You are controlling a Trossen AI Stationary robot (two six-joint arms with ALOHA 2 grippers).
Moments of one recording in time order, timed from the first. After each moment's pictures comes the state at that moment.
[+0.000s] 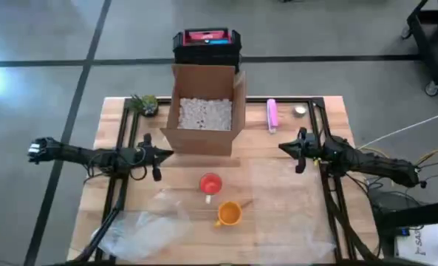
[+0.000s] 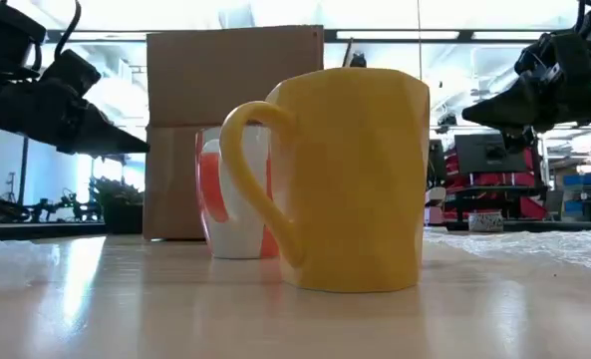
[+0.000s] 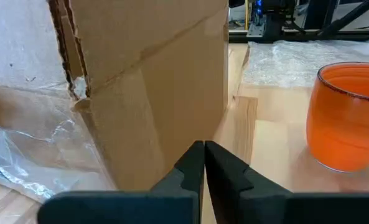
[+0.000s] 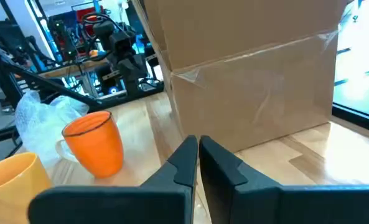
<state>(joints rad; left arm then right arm) -0.12 0.35 0.01 0.07 -0.47 -0.04 -0.24 0.07 0.01 0.03 -0.05 0.21</state>
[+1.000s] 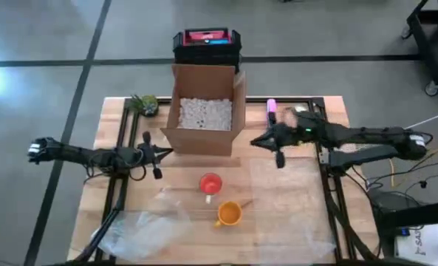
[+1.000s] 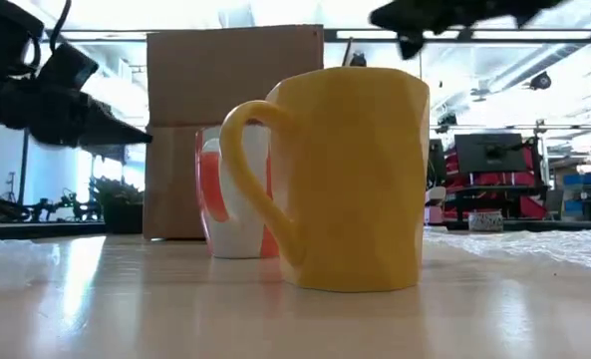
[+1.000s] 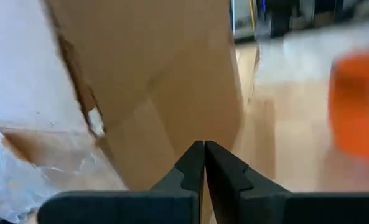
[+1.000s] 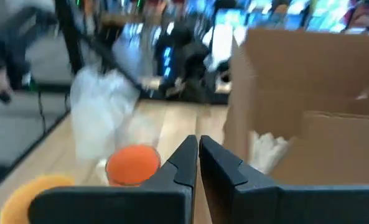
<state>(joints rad) -0.12 0.35 0.01 0.19 -0.50 0.04 -0.15 1.17 0.82 0.04 -0.30 -0.13</state>
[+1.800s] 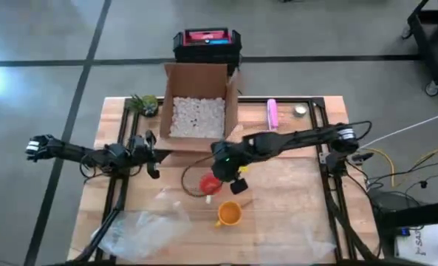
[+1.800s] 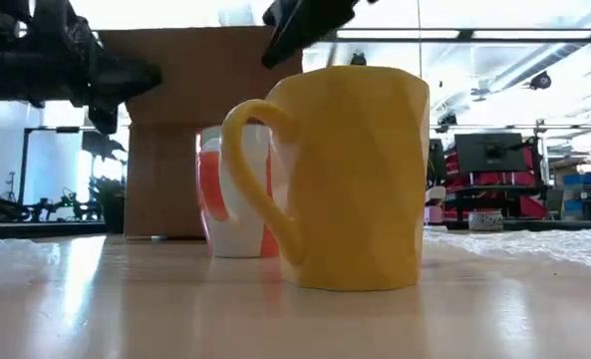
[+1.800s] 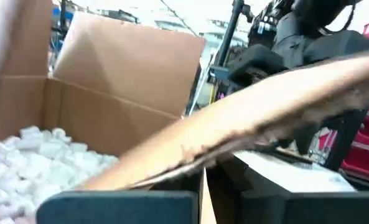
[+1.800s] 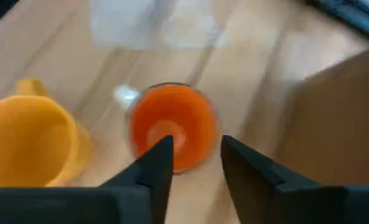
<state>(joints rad) -0.12 0.48 0.01 0.56 -0.38 -0.23 0.11 1.96 1.75 -0.81 -0.10 -0.39</state>
